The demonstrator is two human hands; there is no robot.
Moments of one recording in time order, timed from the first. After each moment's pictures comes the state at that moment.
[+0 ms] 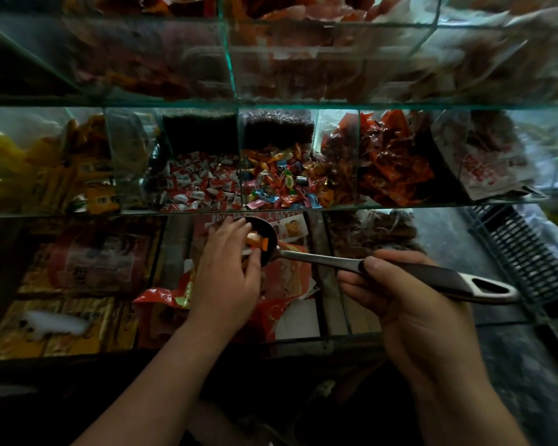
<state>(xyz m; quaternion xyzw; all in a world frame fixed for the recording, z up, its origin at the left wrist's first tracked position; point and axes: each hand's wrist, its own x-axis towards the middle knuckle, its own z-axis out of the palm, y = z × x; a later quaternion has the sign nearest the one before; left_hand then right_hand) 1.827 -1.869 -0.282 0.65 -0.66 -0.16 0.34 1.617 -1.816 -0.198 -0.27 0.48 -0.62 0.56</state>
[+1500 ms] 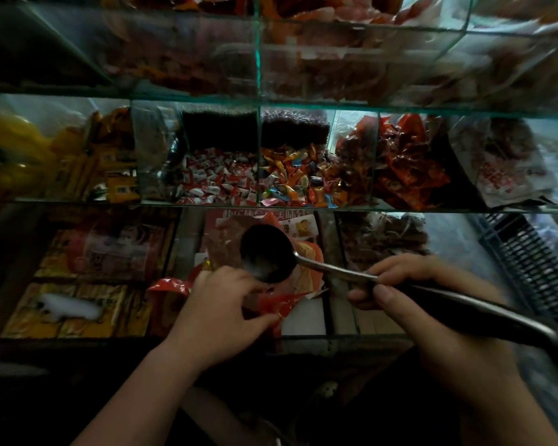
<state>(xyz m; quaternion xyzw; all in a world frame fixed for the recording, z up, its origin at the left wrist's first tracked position) 1.869 -1.829 -0.291 0.59 -0.78 -0.13 0.19 1.601 -1.828 -0.179 -0.63 0.53 -0.17 0.54</state>
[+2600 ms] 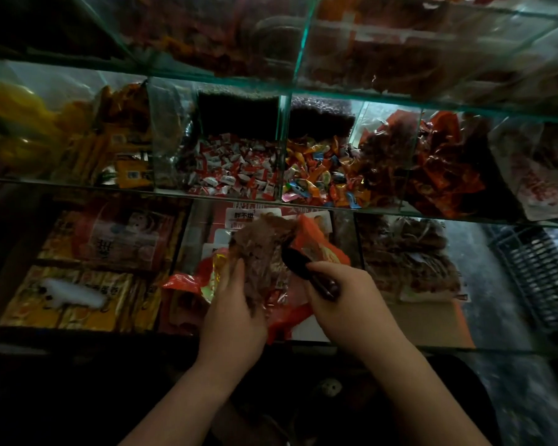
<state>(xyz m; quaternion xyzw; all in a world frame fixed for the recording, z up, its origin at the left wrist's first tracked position) 1.854 -1.824 -0.338 0.70 -0.56 -0.29 0.33 1.675 -1.865 -0.274 -0.71 0.60 -0.23 0.29</state>
